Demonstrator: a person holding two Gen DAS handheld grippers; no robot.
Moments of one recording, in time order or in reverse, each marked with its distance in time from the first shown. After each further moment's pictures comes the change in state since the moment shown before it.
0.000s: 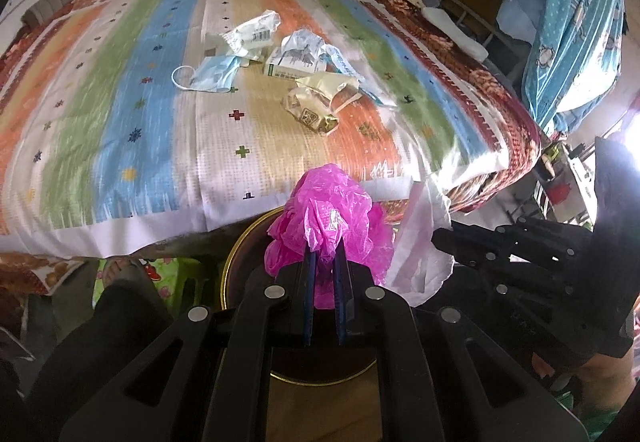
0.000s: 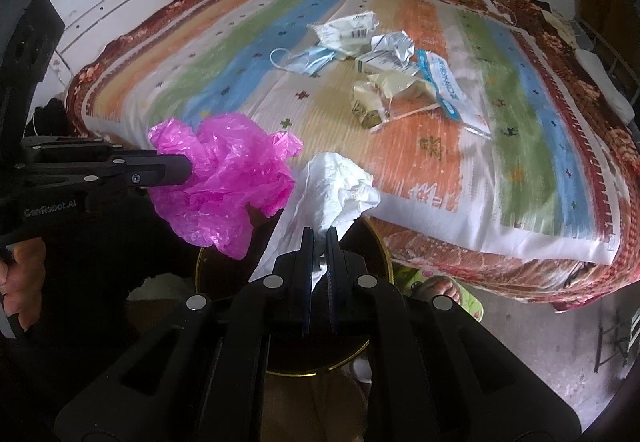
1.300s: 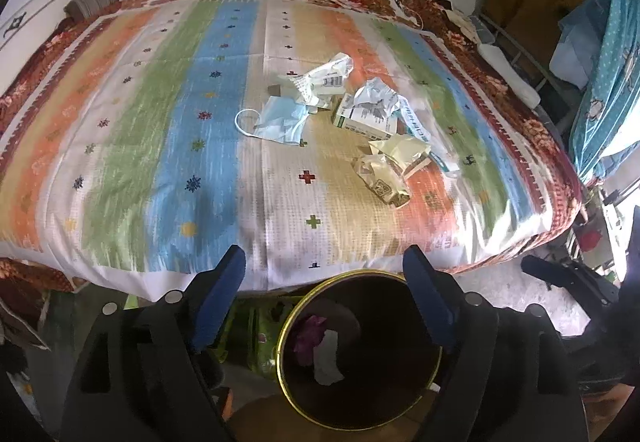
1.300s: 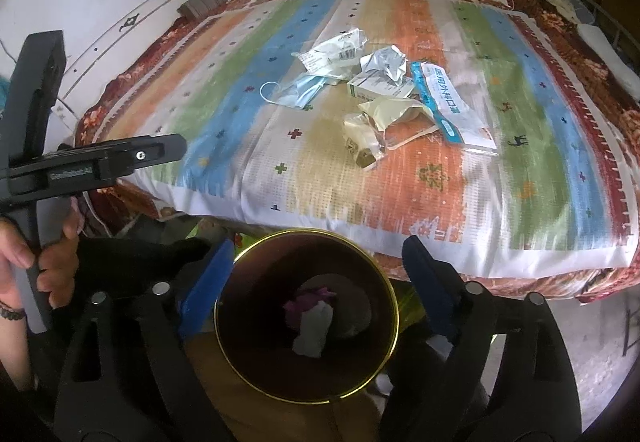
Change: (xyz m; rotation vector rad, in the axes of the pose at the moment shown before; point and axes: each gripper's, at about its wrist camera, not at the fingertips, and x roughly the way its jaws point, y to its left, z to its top) left arm -0.002 0.047 0.069 -0.115 -0.056 0.145; right arm 0.002 -0.033 0.051 0.107 -0.018 0.086
